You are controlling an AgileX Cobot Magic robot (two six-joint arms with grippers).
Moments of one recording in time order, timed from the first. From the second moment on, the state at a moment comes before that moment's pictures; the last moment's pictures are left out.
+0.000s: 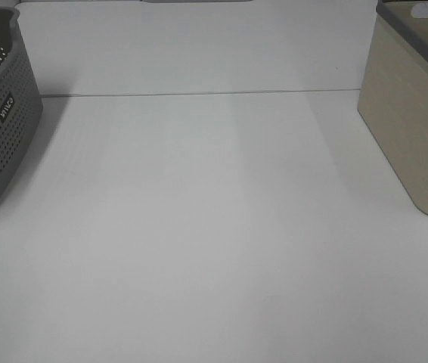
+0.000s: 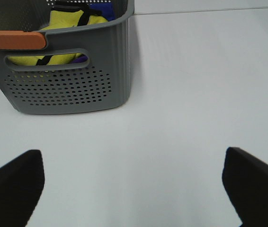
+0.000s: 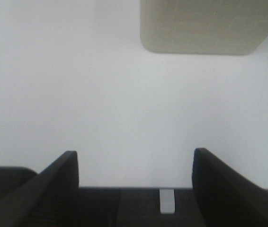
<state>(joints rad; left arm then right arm) 0.01 0.00 -0.50 -0.03 1.05 0.03 0.05 0.11 -0.55 0.00 1.17 -0.05</state>
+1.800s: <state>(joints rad) 0.01 0.00 -0.50 -0.03 1.05 0.03 0.05 -0.01 -0.50 -0.01 1.07 -0.05</state>
